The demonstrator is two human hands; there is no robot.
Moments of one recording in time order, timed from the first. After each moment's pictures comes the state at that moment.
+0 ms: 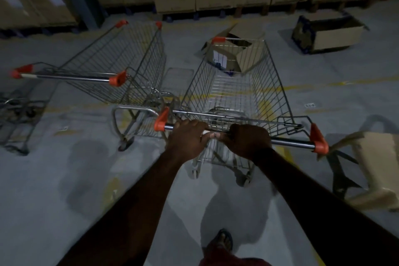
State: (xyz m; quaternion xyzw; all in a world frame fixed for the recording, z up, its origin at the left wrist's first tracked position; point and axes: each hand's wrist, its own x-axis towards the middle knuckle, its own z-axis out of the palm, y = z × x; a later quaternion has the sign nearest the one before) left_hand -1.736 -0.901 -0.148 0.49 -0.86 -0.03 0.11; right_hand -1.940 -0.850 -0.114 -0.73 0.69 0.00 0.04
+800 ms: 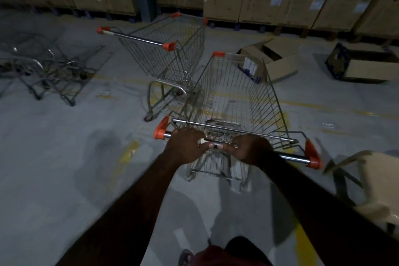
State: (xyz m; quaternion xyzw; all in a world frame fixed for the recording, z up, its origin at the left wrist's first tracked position) left_hand -1.674 -0.652 -0.141 0.57 -0.81 -0.04 0.12; right_hand -1.907 -0.650 -0.103 -0.80 0.59 0.04 0.13
